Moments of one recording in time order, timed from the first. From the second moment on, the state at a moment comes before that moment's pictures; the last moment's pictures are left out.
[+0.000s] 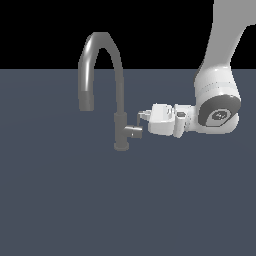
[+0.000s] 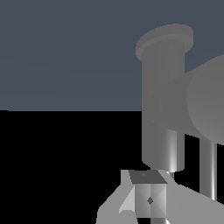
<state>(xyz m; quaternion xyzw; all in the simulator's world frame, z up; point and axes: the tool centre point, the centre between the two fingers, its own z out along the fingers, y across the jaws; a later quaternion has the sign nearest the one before) 0.037 -0.045 0.136 -0.44 0.56 0.44 0.56</state>
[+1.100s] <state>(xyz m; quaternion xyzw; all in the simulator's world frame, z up) -0.011 -0.033 0.148 -0.44 0.56 0.43 0.56</state>
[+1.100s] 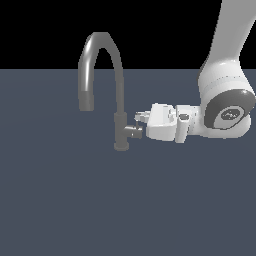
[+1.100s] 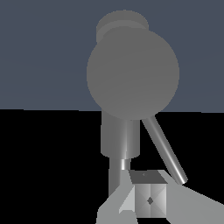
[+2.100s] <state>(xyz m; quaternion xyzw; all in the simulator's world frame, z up) -0.049 -0.023 0.117 -0.44 0.55 0.43 0.57</state>
